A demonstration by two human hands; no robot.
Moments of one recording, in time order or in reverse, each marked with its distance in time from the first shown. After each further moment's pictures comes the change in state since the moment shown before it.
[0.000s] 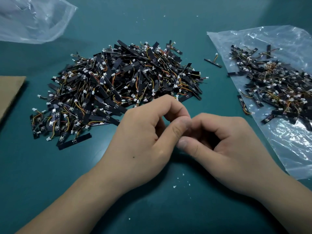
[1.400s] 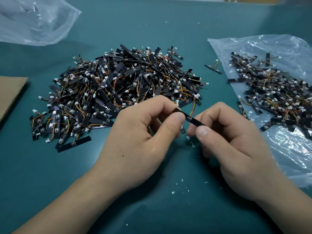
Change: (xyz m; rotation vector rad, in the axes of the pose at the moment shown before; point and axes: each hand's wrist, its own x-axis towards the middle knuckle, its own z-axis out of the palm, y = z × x) left_hand 0.002 0.001 -0.002 -0.164 0.048 -0.081; right_hand -0.001 0.008 -0.001 0.310 0.099 -0.004
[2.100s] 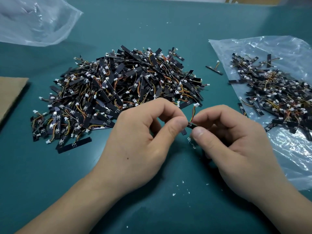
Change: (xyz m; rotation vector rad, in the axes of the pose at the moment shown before) left_hand 0.000 -0.001 -0.001 0.103 0.039 0.009; right_hand 0.002 -0.005 0.003 -0.097 0.096 0.022
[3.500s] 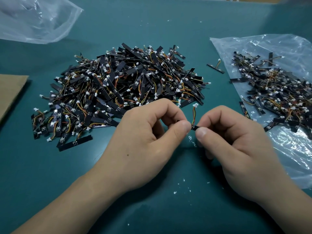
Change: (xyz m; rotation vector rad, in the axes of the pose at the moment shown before) left_hand 0.000 -0.001 -0.001 -0.087 -0.116 -0.053; right_hand -0.001 0.000 -0.004 0.028 -0.073 0.018
